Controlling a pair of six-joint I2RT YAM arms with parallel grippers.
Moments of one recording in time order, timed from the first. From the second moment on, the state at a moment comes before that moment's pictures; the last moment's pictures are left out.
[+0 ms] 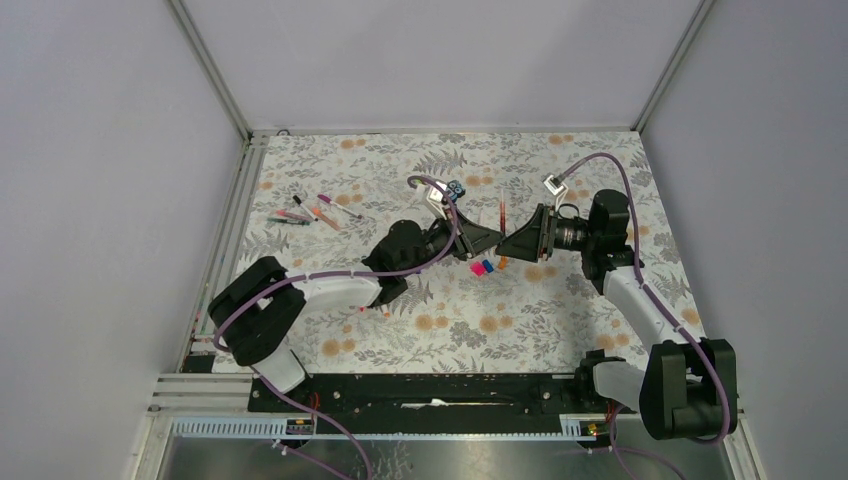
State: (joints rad) left arm -0.88 1.62 0.81 0.89 0.20 -1.02; right arm 0.08 1.16 0.64 0.26 -1.28 0.62
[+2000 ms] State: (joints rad) left arm -0.85 1.55 1.04 0.49 0.15 -0.84; right arm 0.08 1.13 0.63 -0.24 -1.32 -0.05
